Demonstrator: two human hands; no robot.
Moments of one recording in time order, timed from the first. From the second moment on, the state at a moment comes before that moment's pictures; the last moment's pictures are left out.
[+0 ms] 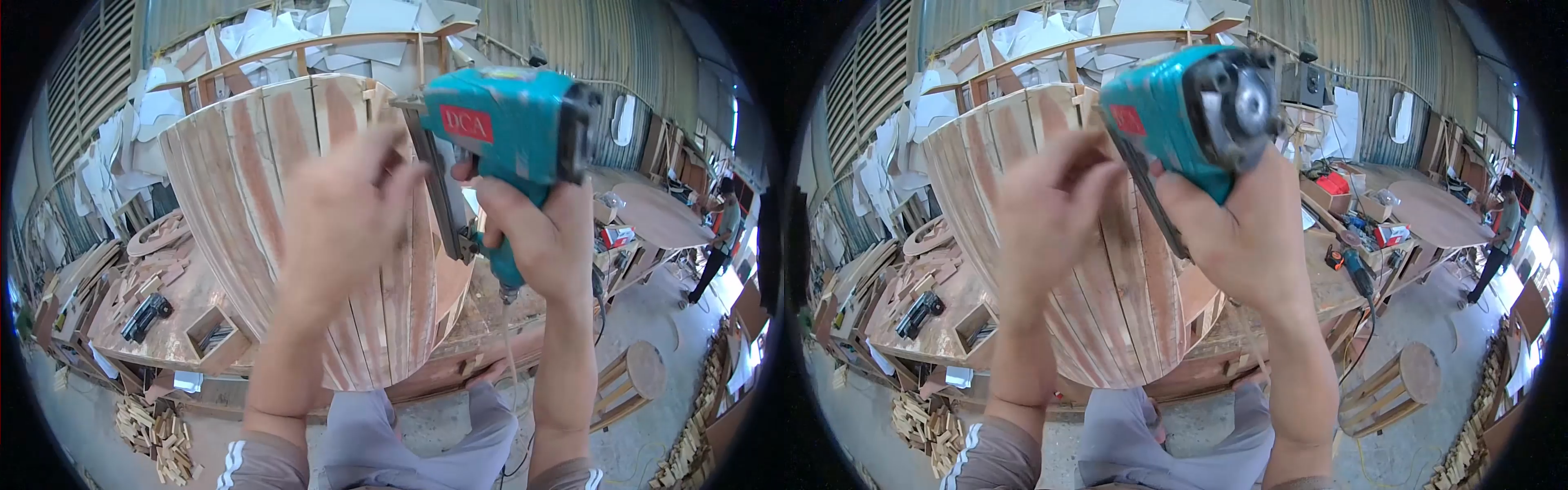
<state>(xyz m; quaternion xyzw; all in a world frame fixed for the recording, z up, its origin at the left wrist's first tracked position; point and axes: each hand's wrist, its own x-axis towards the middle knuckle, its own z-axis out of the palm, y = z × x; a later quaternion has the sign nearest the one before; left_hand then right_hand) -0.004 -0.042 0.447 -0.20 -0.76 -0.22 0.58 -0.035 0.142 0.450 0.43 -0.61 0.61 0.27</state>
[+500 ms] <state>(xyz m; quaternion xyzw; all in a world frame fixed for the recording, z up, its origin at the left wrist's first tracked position) -0.014 -0.092 0.539 -0.09 -0.86 0.04 0.50 -0.038 0.129 0.453 0.39 -0.67 0.55 0.31</state>
